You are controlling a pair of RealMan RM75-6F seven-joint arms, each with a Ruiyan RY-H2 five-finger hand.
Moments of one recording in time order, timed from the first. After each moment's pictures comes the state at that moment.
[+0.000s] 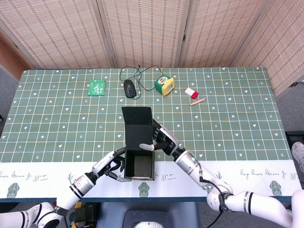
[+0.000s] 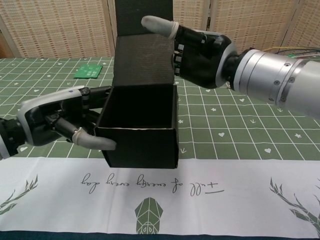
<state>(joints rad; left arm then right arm) -0.64 -1.48 0.00 -1.57 1.59 1.05 -0.98 0.66 -1.60 0.44 -1.63 -1.47 0.72 1.36</state>
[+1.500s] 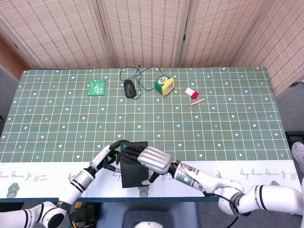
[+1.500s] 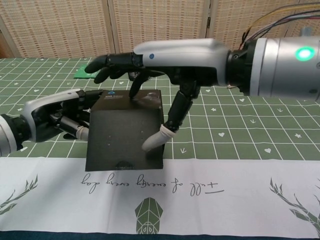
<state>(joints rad) -0.63 -1.52 -0.06 -1.56 1.37 0.98 -0.80 0.89 -1.35 0.20 -1.83 -1.54 0.71 0.17</state>
